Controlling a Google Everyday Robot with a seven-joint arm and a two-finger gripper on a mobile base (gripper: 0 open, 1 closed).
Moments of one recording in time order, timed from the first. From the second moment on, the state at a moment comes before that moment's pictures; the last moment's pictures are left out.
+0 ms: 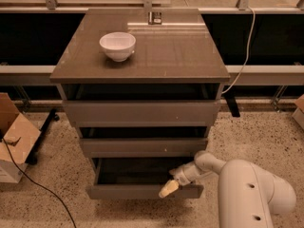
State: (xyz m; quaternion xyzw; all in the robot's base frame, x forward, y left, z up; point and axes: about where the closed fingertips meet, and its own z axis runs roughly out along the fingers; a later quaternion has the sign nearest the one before) arm 0.590 -0.093 0.210 -0.43 0.82 0.33 0.18
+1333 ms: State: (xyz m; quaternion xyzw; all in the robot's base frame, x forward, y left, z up) arm 0.532 -0.113 0.174 -0.47 0.83 0.29 0.07
